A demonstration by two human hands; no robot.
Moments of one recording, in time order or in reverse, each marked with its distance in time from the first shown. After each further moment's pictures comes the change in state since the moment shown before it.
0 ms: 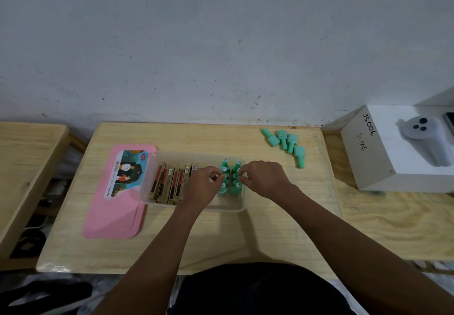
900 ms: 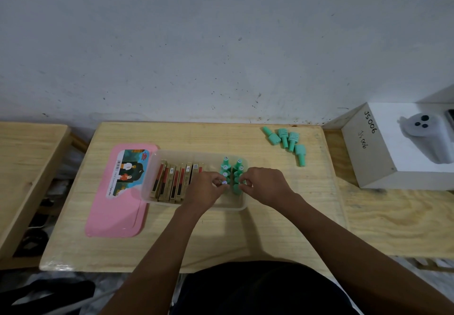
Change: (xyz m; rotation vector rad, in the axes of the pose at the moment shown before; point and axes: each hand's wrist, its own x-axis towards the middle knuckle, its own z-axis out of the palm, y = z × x) left_hand -0.012 0.005 -0.005 0.032 -0.127 -0.034; right_hand -0.020 -0.005 0.010 0.075 0.026 -0.049
